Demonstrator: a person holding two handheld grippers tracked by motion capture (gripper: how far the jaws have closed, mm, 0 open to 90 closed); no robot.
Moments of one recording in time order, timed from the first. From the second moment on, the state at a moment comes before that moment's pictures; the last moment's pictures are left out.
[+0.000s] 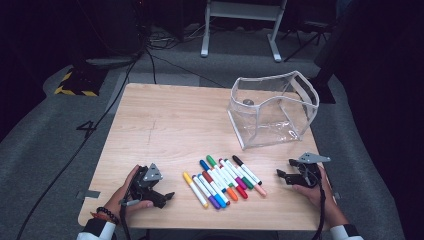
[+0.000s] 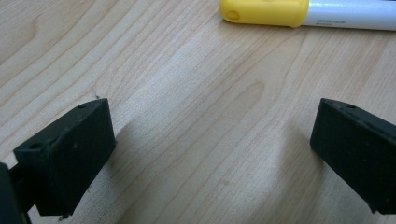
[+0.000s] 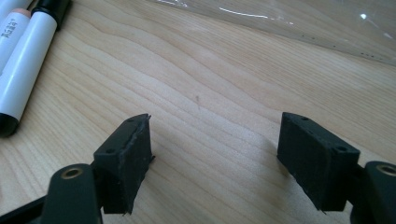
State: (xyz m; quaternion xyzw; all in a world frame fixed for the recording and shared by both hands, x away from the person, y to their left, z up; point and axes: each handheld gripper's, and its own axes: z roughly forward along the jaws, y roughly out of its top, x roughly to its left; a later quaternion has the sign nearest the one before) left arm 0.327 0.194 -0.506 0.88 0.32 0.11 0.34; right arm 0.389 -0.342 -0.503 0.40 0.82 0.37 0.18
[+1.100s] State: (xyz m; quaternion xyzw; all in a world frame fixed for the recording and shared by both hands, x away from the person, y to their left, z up) left arm 0.329 0.194 -0.505 0.88 0.32 0.11 0.33; right arm 0.477 -0.375 -0.437 0.44 0.74 0.37 0.34
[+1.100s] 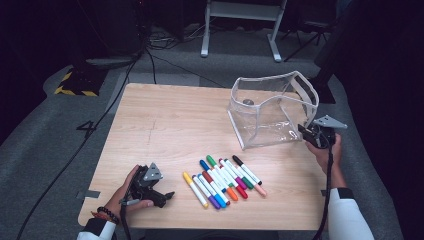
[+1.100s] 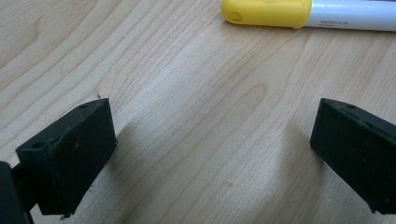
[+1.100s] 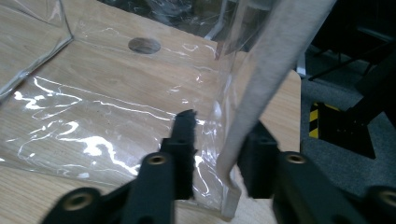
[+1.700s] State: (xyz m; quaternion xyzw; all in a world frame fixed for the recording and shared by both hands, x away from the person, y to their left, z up) left arm 0.357 0.189 -0.490 0.87 0.33 0.11 0.35; right arm 0.465 -0.321 -0.436 0.37 0.78 0.40 0.31
